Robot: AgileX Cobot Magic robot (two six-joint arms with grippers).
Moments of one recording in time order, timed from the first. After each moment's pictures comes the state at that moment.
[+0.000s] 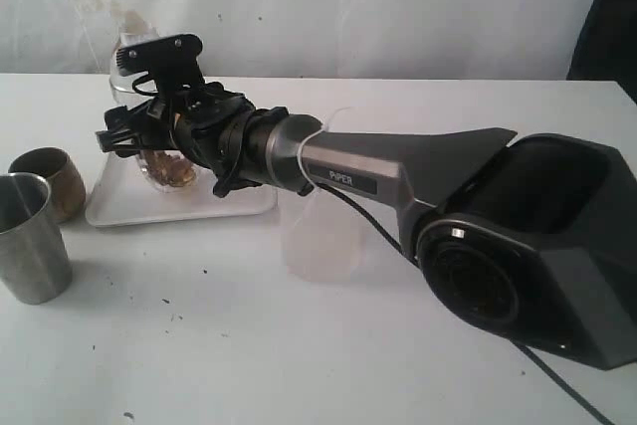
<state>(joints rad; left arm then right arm) -0.22 0.00 -0.01 0.33 0.10 -0.56 0.70 2.46 -2.00 -1.73 0.16 1.85</state>
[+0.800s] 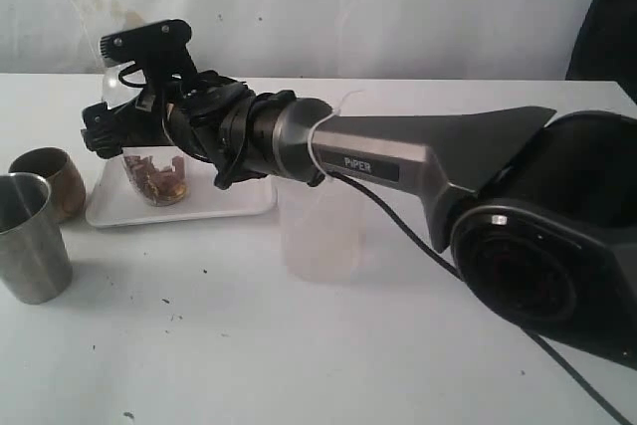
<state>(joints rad) -0.22 0.00 -0.01 0.33 0.10 -0.56 0.72 2.36 -1.91 -1.73 0.11 1.81</state>
